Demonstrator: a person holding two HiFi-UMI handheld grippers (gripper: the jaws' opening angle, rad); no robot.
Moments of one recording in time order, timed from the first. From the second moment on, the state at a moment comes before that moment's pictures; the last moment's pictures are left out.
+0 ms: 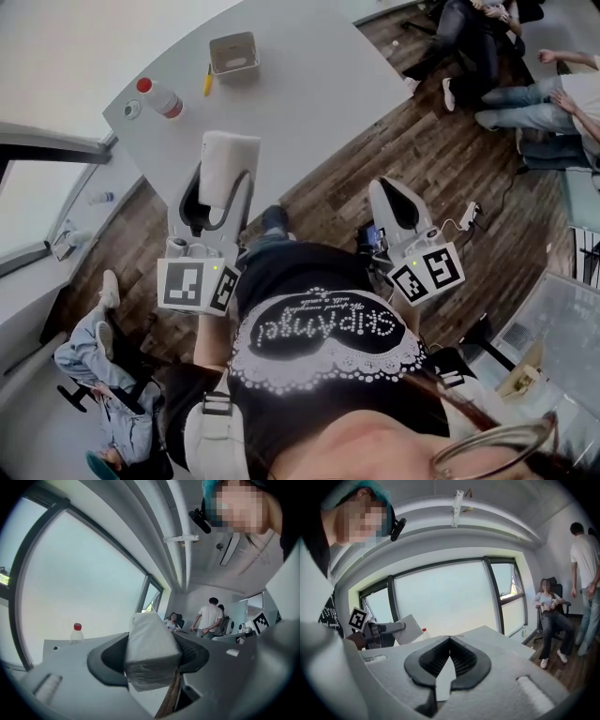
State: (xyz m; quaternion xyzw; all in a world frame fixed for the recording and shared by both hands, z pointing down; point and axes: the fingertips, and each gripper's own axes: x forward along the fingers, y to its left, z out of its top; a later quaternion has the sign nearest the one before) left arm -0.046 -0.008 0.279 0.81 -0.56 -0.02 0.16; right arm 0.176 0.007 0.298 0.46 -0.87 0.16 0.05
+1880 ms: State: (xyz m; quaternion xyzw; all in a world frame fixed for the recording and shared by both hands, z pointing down) left arm -0.084 -0.097 0.297 0.70 -0.69 -0.03 0.17; right arm 0.114 -0.164 0.320 0.30 -0.93 0.18 0.09
